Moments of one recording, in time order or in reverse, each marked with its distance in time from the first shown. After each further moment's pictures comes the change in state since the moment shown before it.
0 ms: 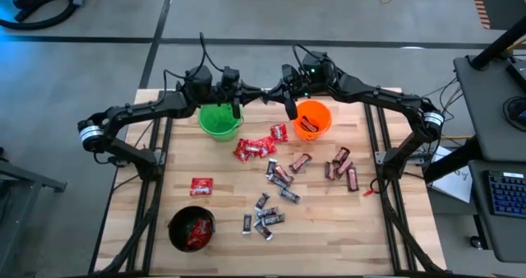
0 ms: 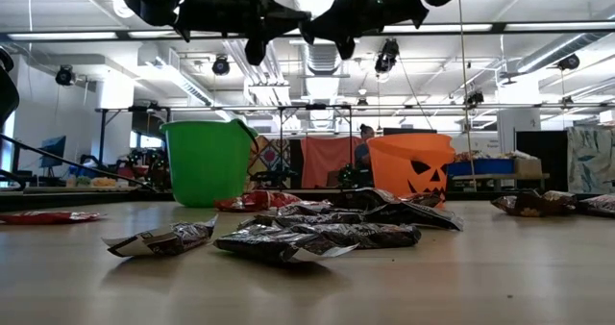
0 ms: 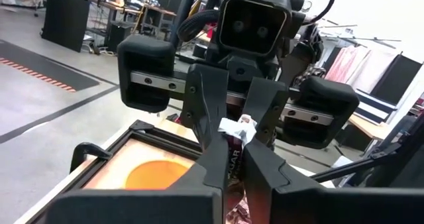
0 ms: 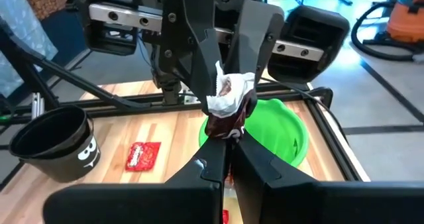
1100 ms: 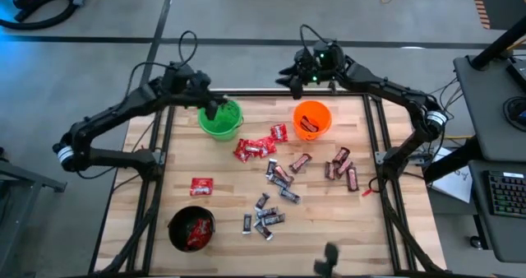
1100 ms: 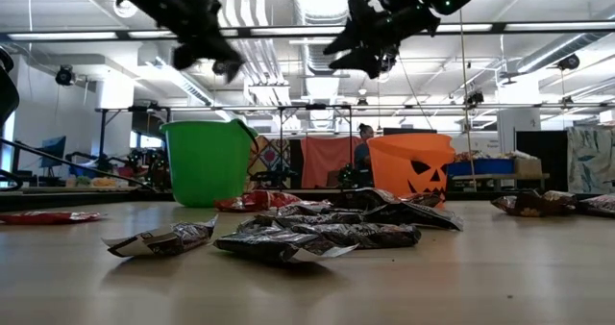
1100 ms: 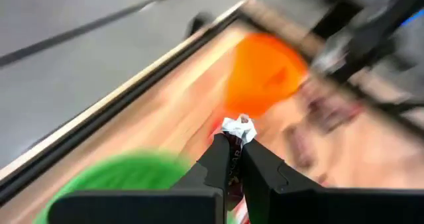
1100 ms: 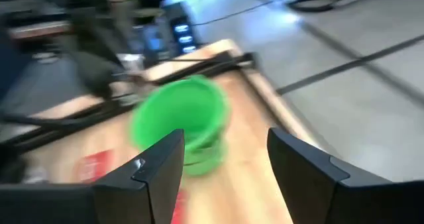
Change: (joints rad) left arm 0.130 -0.301 0.067 -0.973 -0.225 0.154; right arm -0.183 -0.016 0.000 -0.107 0.125 0.096
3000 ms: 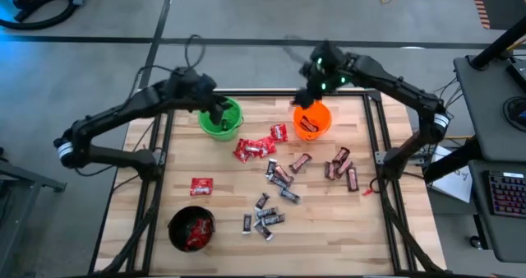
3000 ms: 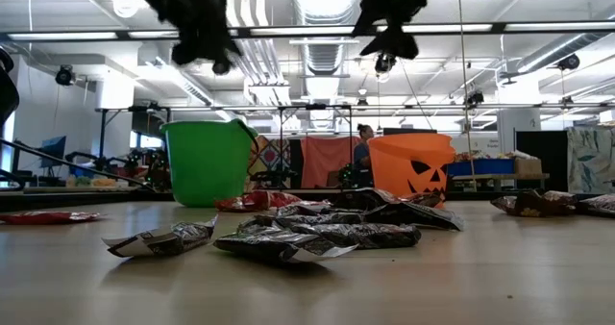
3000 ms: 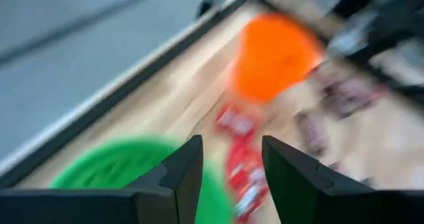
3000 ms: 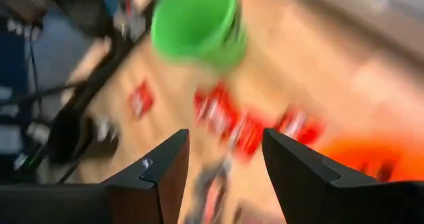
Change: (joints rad) left arm -0.118 0.015 0.027 0.033 -0.080 -0.037; right arm 0.133 -0.030 0.280 -0.804 0.016 0.336
